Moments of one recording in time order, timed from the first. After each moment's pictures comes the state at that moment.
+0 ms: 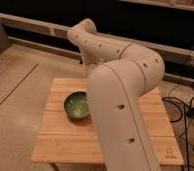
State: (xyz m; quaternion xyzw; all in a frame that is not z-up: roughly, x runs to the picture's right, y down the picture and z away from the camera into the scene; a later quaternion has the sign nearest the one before) arm -0.023 -0.112 0.840 -0.16 0.23 0.55 0.79
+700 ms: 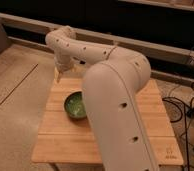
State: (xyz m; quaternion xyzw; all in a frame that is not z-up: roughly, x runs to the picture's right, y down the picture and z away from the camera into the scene) arm -0.167 -0.059 0.804 -0.28 0.09 0.49 0.82
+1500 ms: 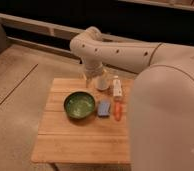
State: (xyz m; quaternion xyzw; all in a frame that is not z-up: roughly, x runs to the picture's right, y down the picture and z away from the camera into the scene) arm 0.028 -0.041 0.741 -0.16 0.23 0.58 0.76
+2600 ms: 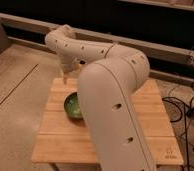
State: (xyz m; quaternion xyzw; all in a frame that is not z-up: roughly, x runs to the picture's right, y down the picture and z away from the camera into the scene) arm -0.127 -0.050 0.802 -0.25 0.18 0.48 0.82
